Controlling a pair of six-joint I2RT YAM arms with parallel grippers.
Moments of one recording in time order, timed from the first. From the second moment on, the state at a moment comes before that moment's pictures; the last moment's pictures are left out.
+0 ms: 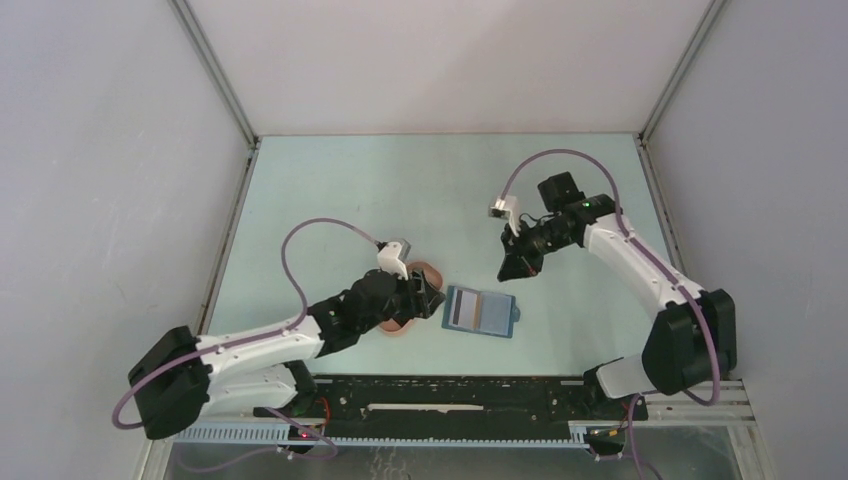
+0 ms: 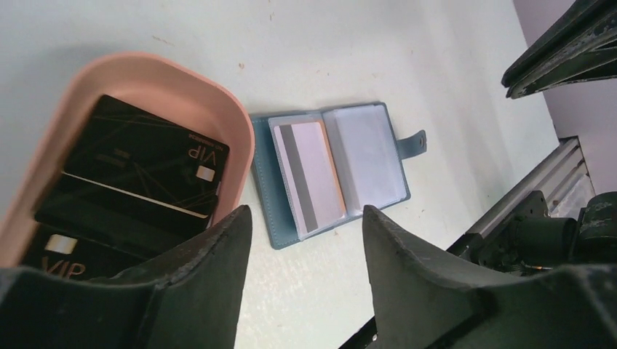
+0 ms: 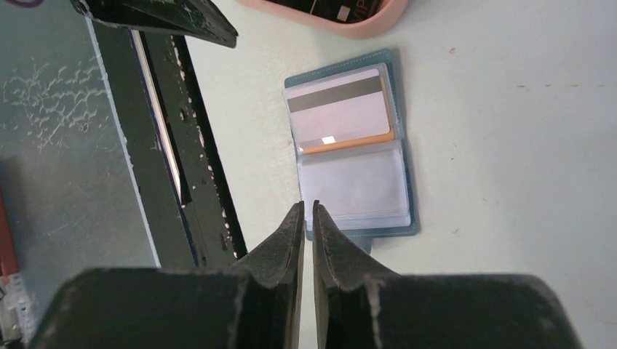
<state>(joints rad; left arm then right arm) -0.95 1.11 0.45 0.19 -0.16 -0.72 0.34 1.46 1.15 -0.93 -0.81 -0.59</state>
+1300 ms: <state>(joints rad) -0.70 0.78 0.46 -0.08 -0.16 -0.62 0.25 1.27 1.11 -0.76 -0.93 -0.41</state>
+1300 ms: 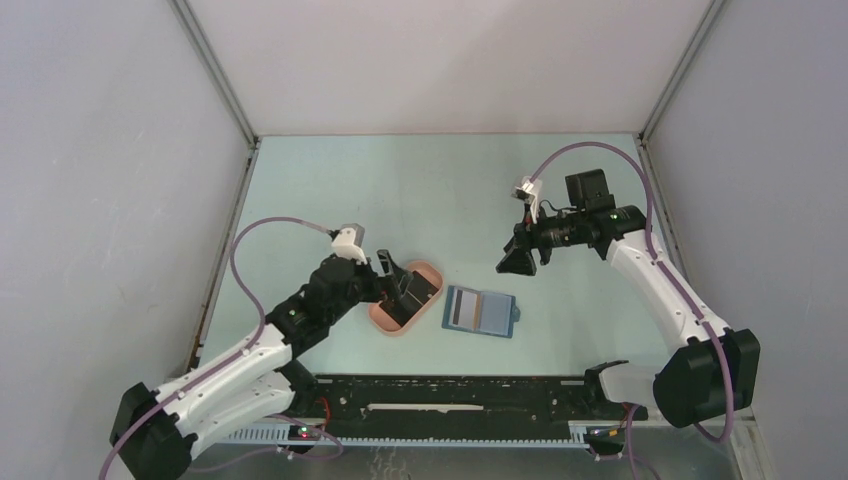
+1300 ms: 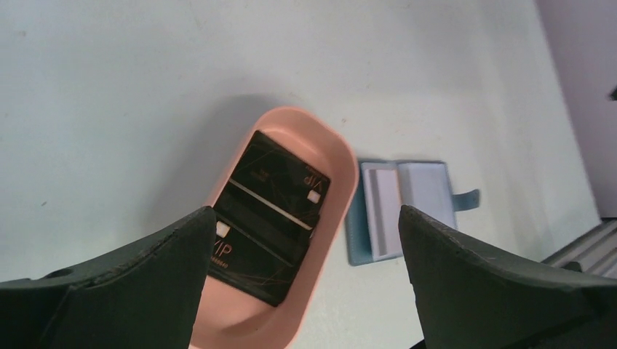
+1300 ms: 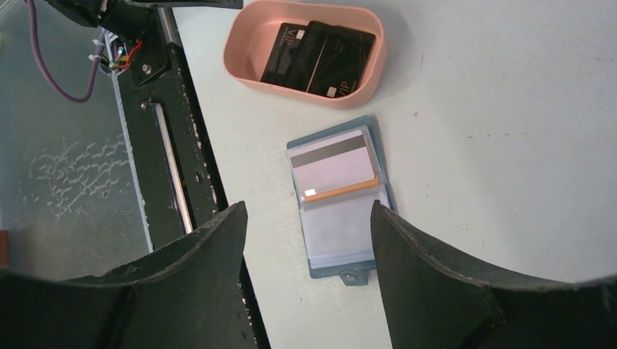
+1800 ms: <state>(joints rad) -0.70 0.99 0.58 -0.25 -0.29 -0.66 0.24 1.27 1.10 -0.76 -0.93 -0.42</state>
